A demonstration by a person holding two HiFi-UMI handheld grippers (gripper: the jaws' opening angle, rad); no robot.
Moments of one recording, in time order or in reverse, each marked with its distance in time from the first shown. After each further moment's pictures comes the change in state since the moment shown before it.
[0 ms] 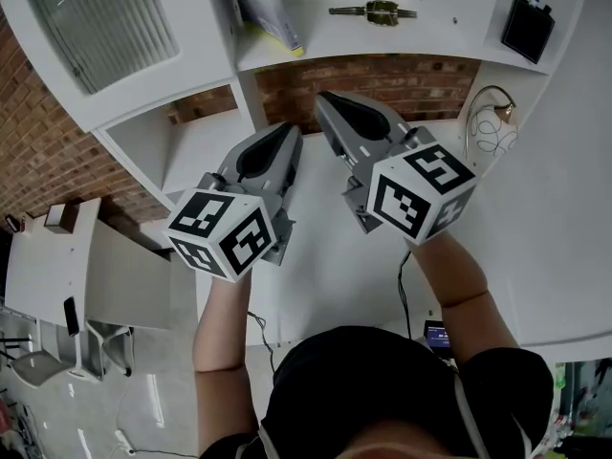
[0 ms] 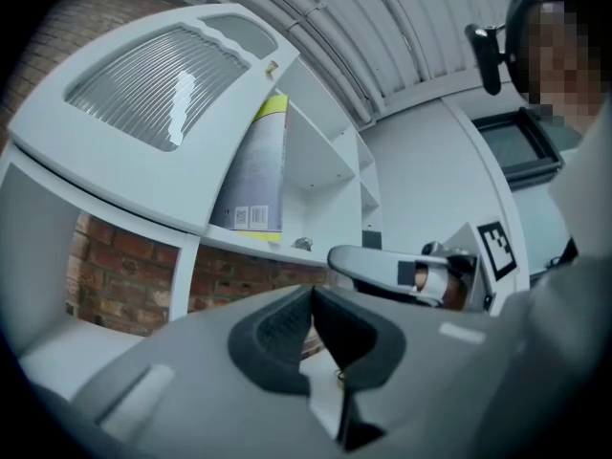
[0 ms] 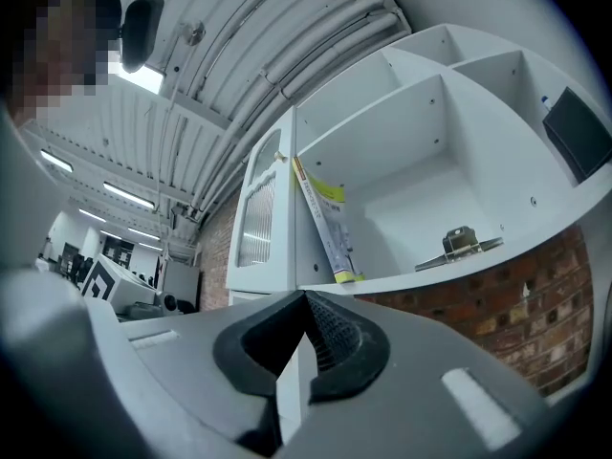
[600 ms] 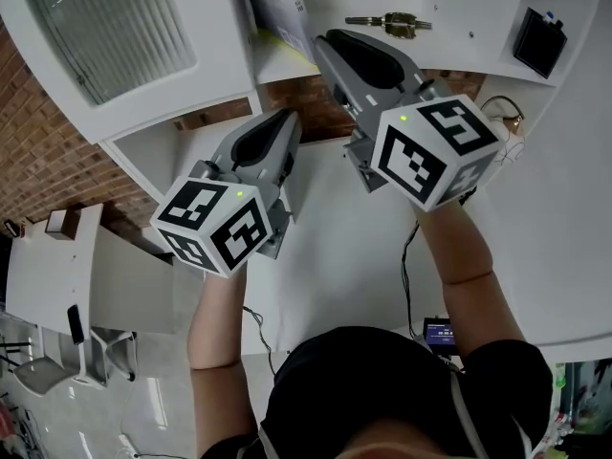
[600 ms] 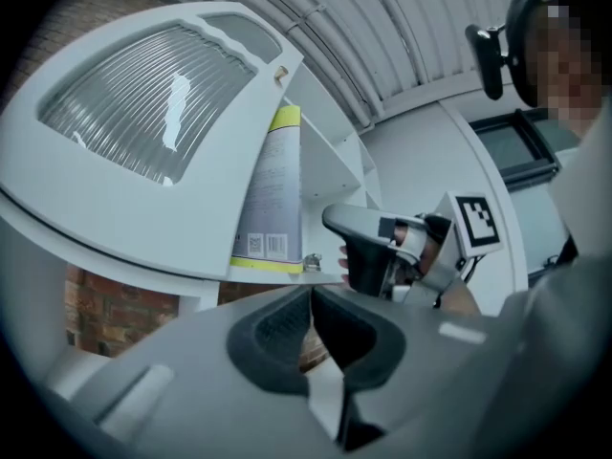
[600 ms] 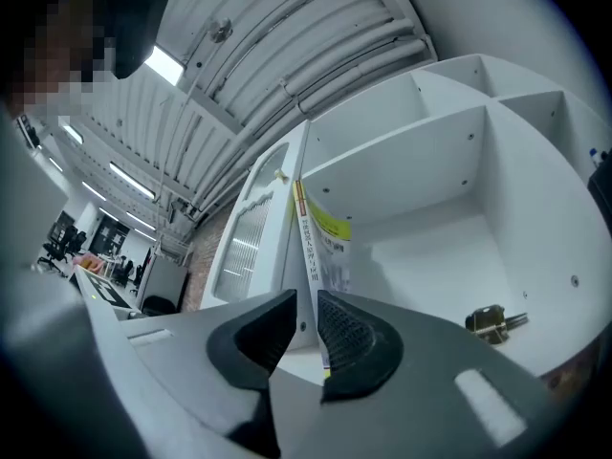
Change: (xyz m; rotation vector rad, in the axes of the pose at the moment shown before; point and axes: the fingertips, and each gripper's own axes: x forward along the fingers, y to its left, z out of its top) left arm 0.006 0.036 0.041 0.031 -0.013 -0.019; right arm 0.057 -0.009 0.079 -0.137 -0.118 -0.045
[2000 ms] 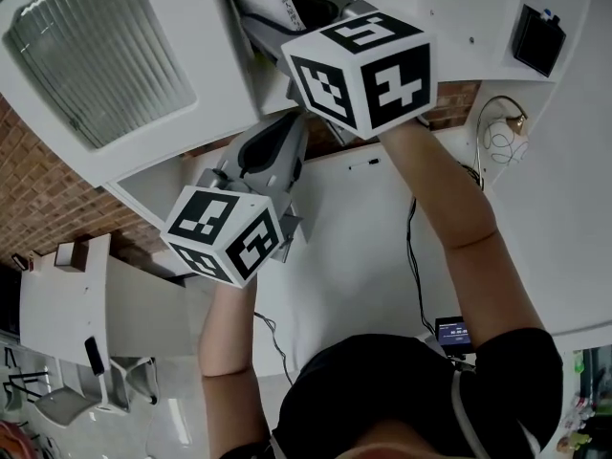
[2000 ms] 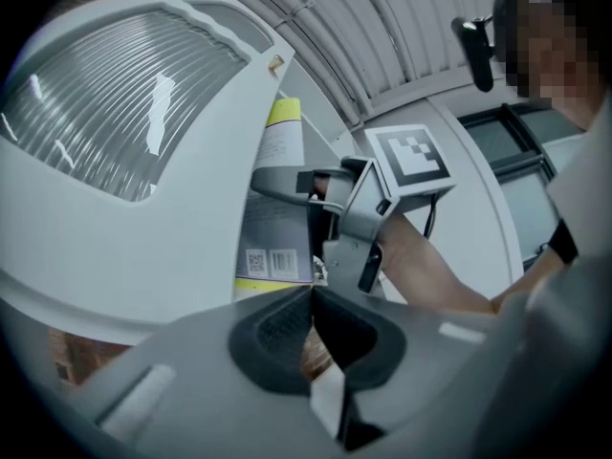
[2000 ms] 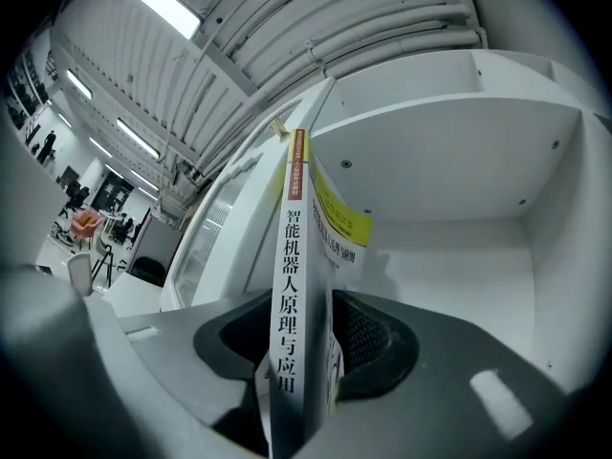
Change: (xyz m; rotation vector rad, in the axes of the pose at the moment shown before) left arm 0.028 0.017 0.018 0.070 -0.005 -0.054; right arm 0.108 -0.010 0.019 -0.179 0.137 -0.018
